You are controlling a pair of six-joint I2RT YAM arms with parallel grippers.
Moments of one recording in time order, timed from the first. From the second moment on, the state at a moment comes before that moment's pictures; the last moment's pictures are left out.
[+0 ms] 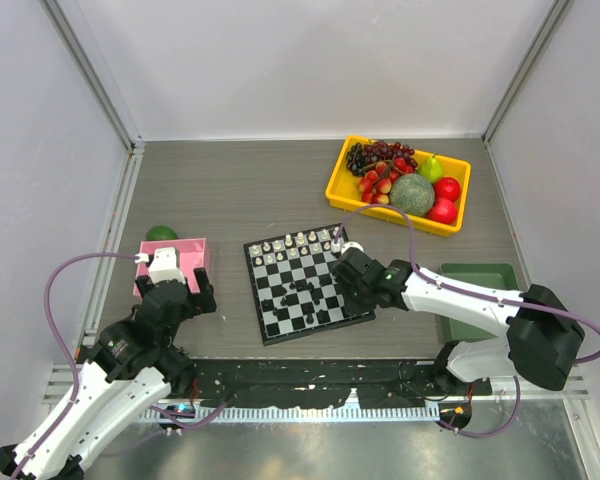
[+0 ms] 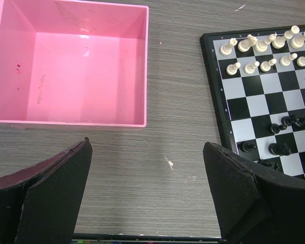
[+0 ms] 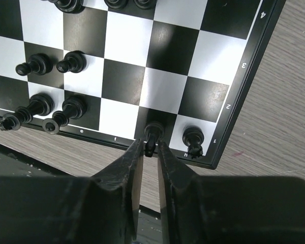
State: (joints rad) left arm -0.67 0.36 0.59 -0.87 -0.56 -0.52; right arm 0.91 1.31 0.77 -0.57 0.11 0.50
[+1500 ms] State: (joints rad) left arm -0.67 0.36 0.59 -0.87 -0.56 -0.52; right arm 0.90 1.63 1.17 -0.56 0.08 0.44
